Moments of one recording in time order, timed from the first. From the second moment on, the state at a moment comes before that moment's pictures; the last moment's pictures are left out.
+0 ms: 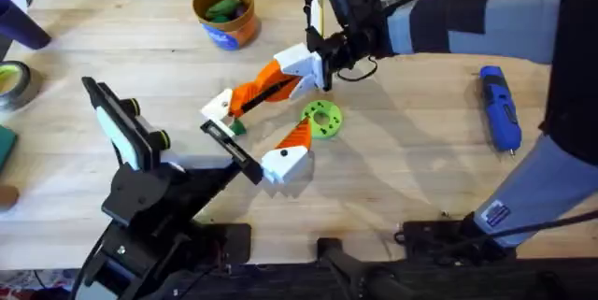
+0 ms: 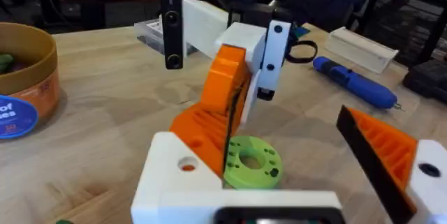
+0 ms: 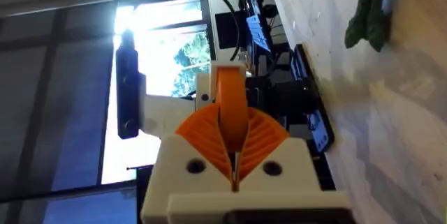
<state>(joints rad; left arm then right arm) -0.49 0.00 0.00 -0.06 0.27 -0.20 0.49 1.96 1.20 -0.23 -1.48 0.68</state>
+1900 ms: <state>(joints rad) -0.49 0.00 0.00 -0.06 0.27 -0.17 0.56 1.97 1.21 -0.09 -1.49 0.71</state>
